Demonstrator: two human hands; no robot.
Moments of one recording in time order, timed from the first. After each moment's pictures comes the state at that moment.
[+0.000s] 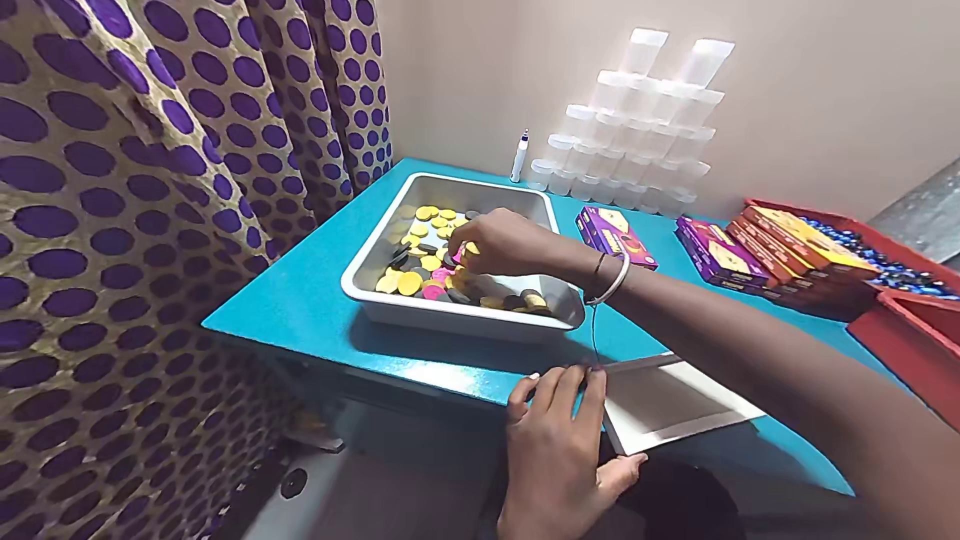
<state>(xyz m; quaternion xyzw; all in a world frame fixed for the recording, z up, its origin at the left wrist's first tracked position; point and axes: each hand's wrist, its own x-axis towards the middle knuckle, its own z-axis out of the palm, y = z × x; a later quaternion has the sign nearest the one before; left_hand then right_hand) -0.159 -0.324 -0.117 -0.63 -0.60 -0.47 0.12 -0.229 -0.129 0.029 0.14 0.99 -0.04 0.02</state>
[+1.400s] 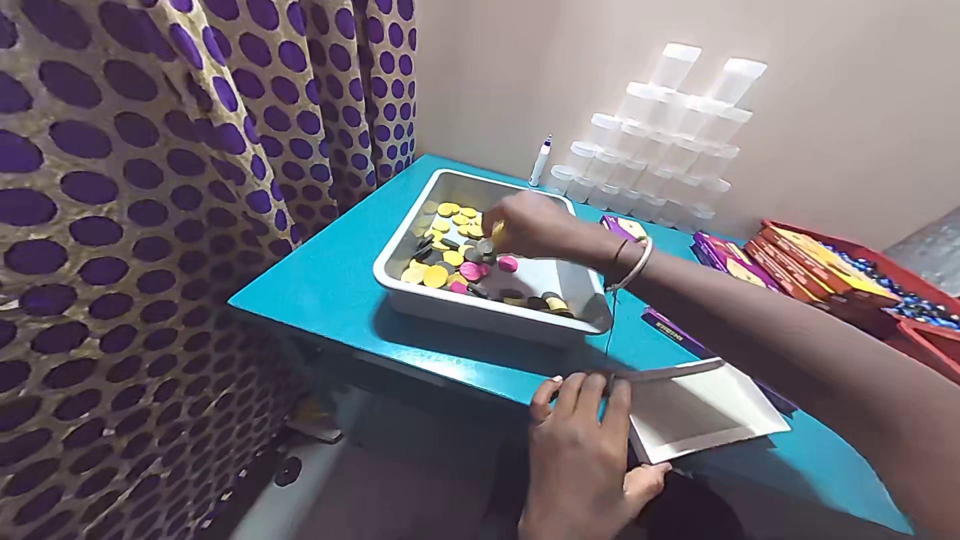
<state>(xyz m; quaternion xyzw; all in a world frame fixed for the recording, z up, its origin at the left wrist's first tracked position) -0.159 -0.326 -0.114 -0.62 -0.60 -0.48 0.10 -0.244 -0.120 0.043 0.19 0.98 0.02 0.01</state>
